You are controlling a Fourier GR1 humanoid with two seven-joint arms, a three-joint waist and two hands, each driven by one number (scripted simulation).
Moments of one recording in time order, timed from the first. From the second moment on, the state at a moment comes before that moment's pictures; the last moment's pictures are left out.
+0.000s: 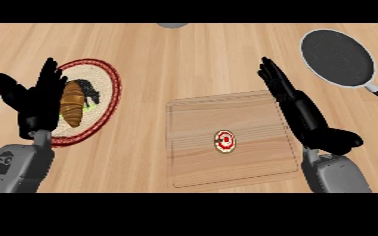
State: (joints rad) left arm -0.25 0.41 -0.05 -1.35 0.32 0.41 0.19; right arm -0.21 -0.22 0.17 -1.58 -0.11 0.11 -0.10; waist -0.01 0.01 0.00
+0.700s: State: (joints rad) left arm -0.11 0.25 -0.31 -1.56 0.23 0.26 -0.08; right arm -0.18 -0.37 0.07 -1.48 -0.17 0.37 -0.29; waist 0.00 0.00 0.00
